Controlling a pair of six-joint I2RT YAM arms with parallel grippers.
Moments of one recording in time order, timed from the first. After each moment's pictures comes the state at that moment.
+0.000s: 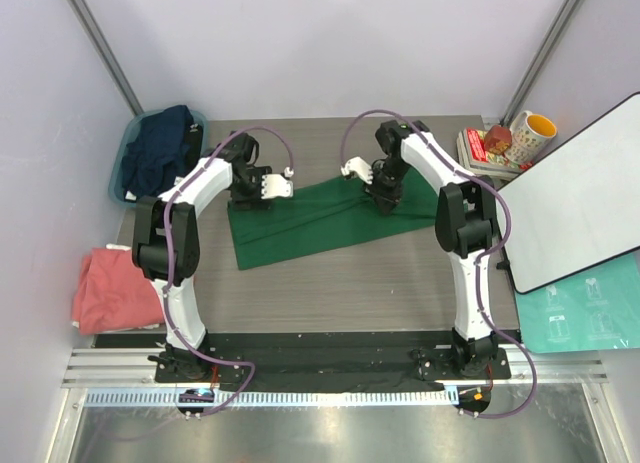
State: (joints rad) left arm -0.23 1.94 1.52 -0.78 0.16 1.35; right arm 0.30 2.26 1.99 -1.27 -0.37 -1.02
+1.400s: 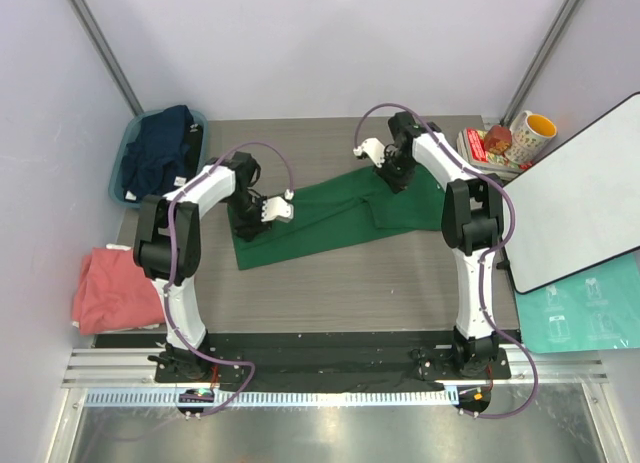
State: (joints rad) left arm -0.24 1.95 1.43 -1.00 0.29 1.32; right arm 0.24 2.26 1.95 -0.97 -0.18 -0.84
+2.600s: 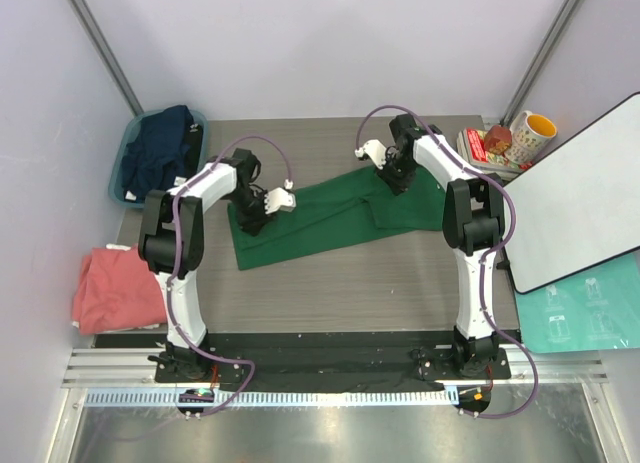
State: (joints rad) left arm -0.23 2.02 1.47 -0.94 0.35 1.18; right arm 0.23 2.25 1.91 -0.94 -0.18 -0.82
